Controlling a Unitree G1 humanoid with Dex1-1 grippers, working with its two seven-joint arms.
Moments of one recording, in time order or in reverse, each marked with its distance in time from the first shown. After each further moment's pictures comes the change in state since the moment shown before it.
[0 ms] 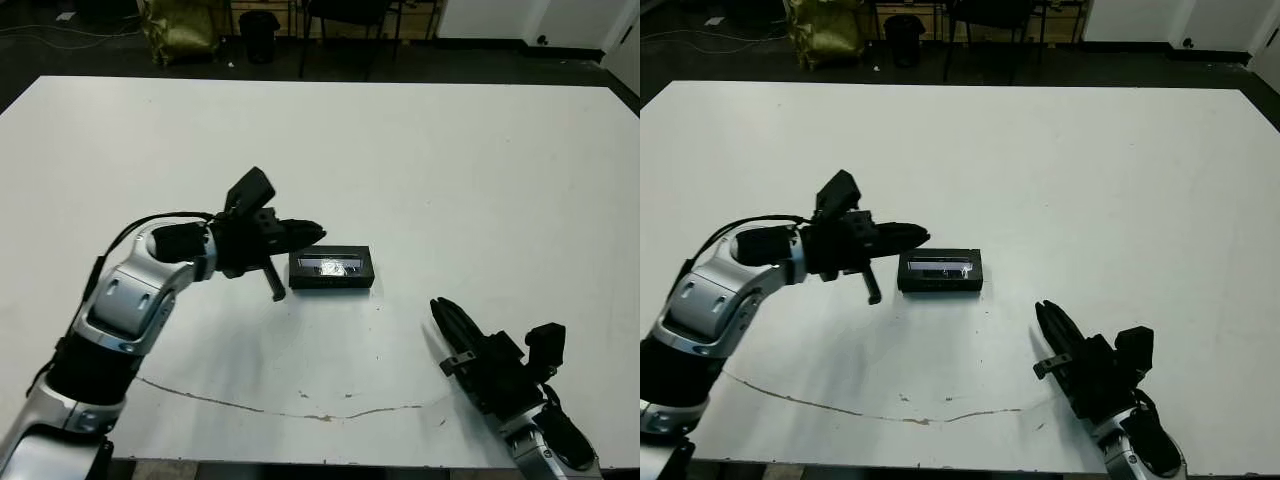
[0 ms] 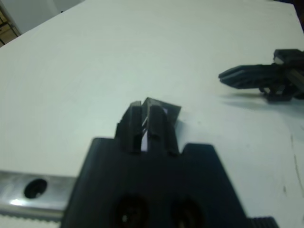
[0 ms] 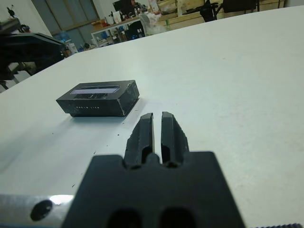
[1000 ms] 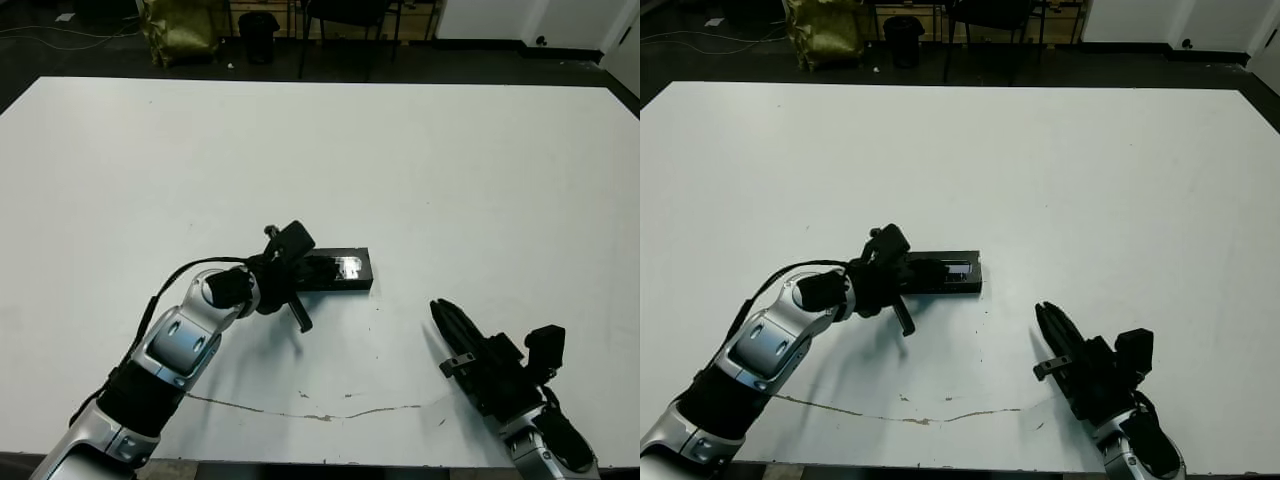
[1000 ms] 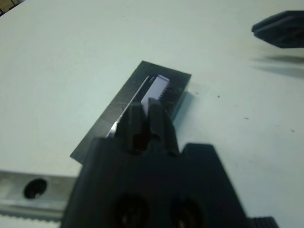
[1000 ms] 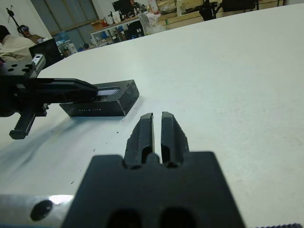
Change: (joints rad) left arm 0.087 -0.058 -0.142 0.153 0.185 -0.143 0.121; right arm 0.005 0.002 0.000 0.010 0.000 -0.010 0.009
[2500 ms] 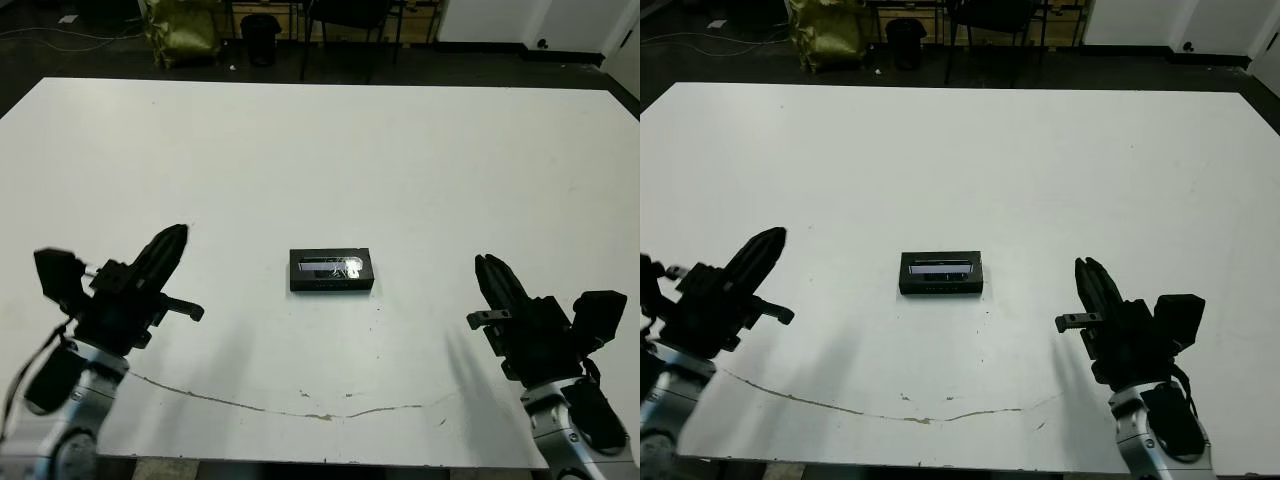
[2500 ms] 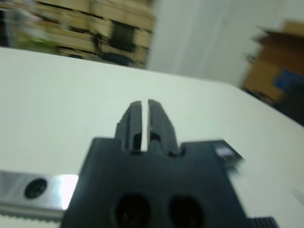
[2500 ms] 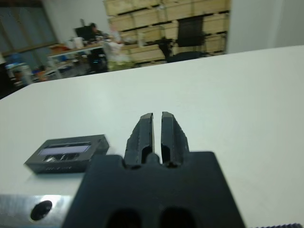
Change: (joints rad) left arm 0.570 -0.211 0.611 -0.459 -0.400 -0.183 0.343; right arm -0.063 0.050 -0.052 -0.280 -0.057 0.199 -0.369
